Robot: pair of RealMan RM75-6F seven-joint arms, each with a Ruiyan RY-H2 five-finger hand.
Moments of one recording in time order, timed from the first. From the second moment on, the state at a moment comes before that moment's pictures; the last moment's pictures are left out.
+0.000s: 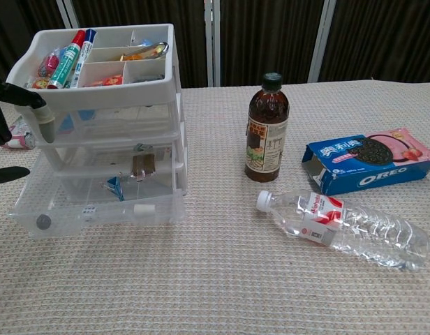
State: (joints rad) left arm -0.36 -1.22 -0.08 -2.07 1.36 1.21 0.61; right arm 0.01 -1.24 -0.01 -1.63 -1.69 1.58 -0.16
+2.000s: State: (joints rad) left arm -0.79 -1.50 -0.07 -1.93 0.80 1.21 1.16; right arm 0.01 -1.21 0.00 -1.64 -1.69 1.61 -0.08
